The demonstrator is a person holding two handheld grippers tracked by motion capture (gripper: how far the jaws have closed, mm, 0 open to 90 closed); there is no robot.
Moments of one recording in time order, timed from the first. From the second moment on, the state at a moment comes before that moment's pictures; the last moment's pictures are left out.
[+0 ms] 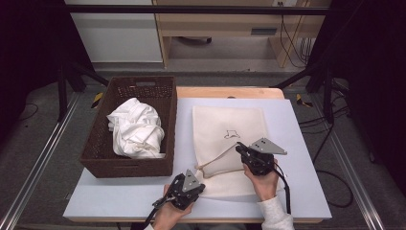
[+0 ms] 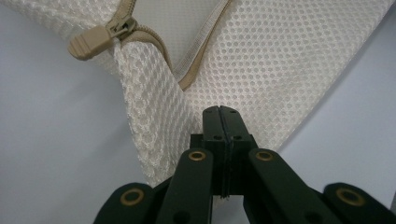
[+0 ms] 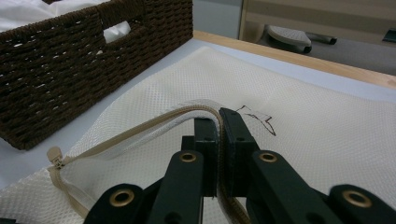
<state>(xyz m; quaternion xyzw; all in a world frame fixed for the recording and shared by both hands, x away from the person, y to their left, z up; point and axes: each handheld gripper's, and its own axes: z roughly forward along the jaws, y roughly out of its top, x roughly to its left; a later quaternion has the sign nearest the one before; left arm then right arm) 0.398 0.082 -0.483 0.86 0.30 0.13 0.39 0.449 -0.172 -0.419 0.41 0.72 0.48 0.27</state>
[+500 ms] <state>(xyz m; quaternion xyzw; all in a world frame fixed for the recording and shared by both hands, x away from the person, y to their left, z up) 0.395 0.100 -0.460 0.84 0.30 0.13 0.43 0.448 -0.174 -0.424 0.42 0.72 0.47 0.27</state>
